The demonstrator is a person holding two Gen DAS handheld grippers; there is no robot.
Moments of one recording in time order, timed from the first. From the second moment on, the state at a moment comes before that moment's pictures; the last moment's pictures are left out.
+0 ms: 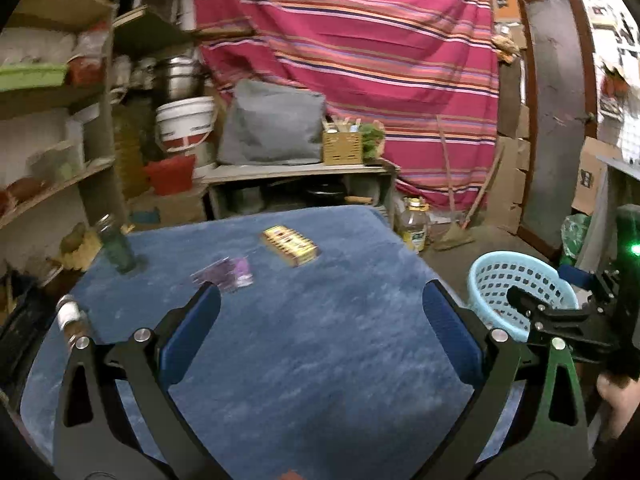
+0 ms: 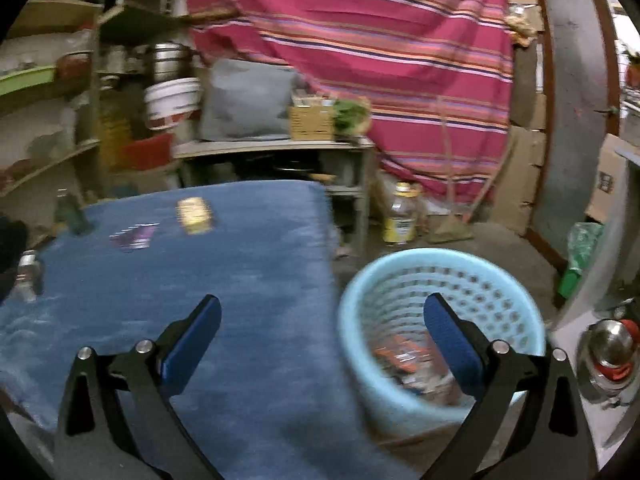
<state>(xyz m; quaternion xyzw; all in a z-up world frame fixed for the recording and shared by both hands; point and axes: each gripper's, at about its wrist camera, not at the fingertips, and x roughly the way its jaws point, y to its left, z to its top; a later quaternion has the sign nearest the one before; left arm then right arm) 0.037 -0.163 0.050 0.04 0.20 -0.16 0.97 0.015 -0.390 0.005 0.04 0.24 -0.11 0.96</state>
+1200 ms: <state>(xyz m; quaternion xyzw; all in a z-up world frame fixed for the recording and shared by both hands) 0.011 -0.014 0.025 0.01 0.19 0.00 0.98 -0.013 -0.197 0.003 -0.02 0.20 -0.06 0.98</state>
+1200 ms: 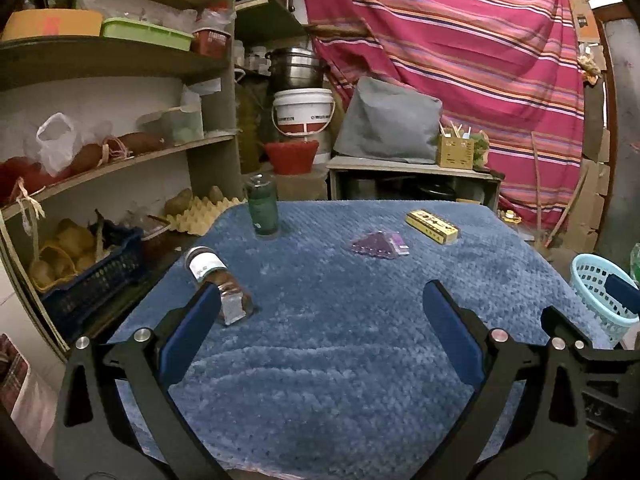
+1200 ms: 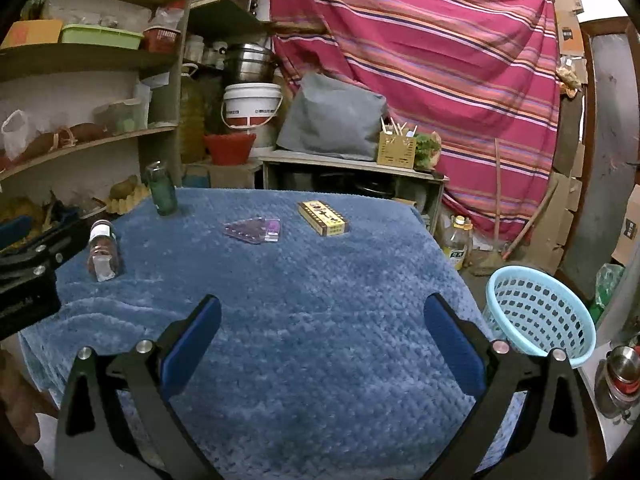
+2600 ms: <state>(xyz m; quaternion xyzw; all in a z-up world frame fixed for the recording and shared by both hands) 0.002 -0.026 0.023 0.01 0.20 -0.02 0.98 -0.027 -0.221 0.002 -0.01 0.20 -0.10 0.97</state>
